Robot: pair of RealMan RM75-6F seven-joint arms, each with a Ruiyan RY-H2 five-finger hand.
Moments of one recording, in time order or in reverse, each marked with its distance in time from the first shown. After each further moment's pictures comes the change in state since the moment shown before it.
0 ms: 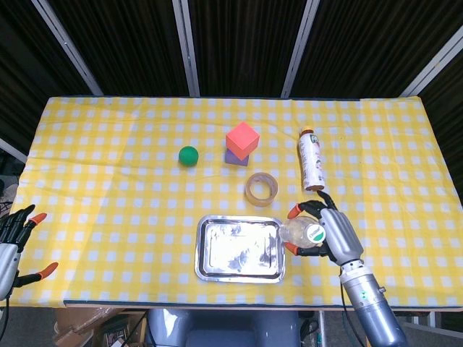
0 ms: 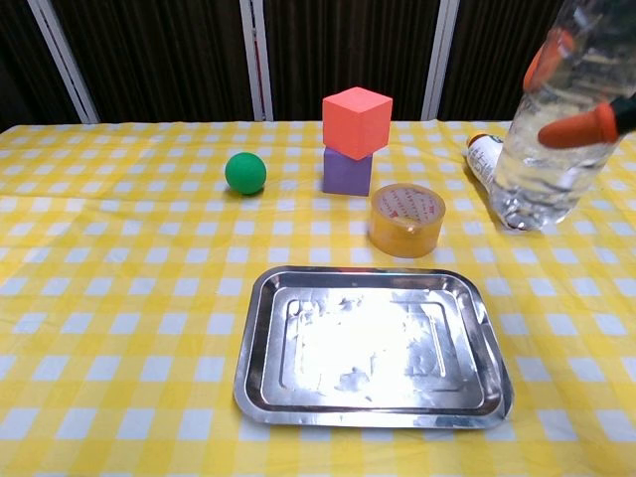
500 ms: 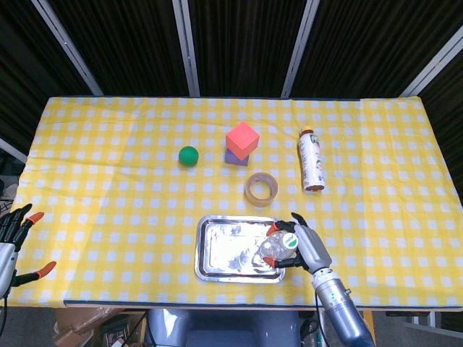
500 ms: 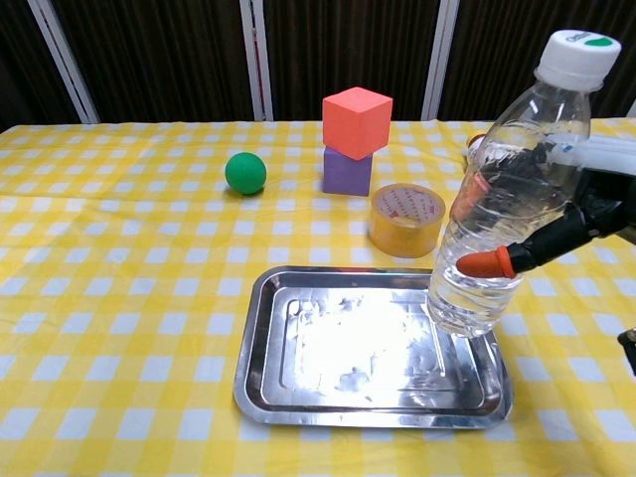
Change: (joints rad) left arm 0.001 0.006 -0.005 0.003 -0.009 0.003 -0.014; right arm 0.038 -0.242 -0.082 0.191 0.043 -0.027 0.022
